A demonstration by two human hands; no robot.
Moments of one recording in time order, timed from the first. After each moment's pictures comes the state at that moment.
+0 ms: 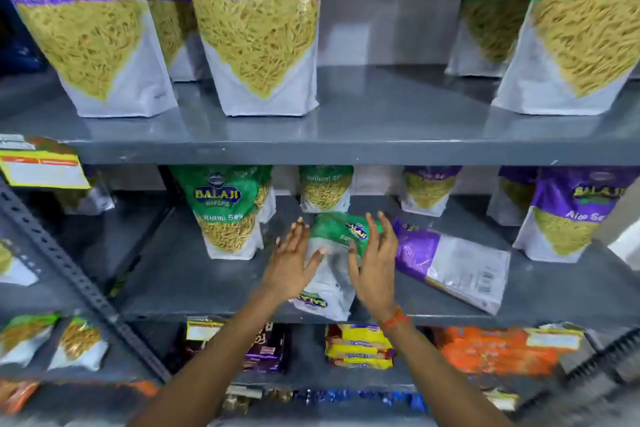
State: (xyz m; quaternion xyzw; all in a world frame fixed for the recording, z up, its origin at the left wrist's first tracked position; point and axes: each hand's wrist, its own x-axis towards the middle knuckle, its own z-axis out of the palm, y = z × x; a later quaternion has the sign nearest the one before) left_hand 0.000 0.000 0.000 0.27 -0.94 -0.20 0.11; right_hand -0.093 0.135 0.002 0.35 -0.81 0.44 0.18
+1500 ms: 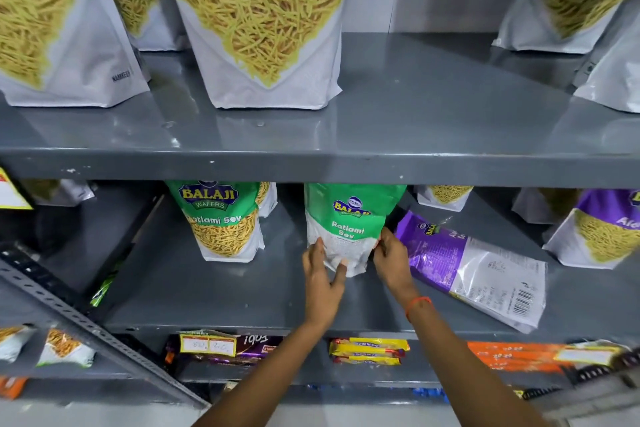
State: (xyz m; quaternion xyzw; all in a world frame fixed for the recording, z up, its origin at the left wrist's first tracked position) left_hand -0.042 0.030 -0.045 0.33 -0.72 -0.53 0.31; right_hand -0.171 0.090 -0.045 0.27 -0.81 0.52 -0.09
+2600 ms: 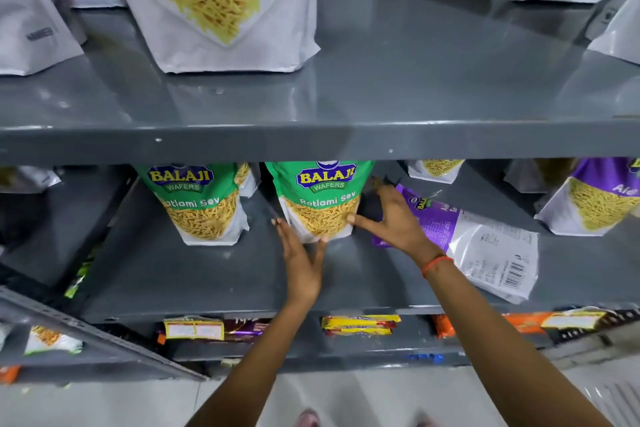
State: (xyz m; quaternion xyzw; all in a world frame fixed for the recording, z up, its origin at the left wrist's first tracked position) left_hand -0.045 0.020 -0.049 0.40 -0.71 -0.52 0.27; right_hand -0.210 0.104 -0.018 0.44 -0.83 0.34 -0.07
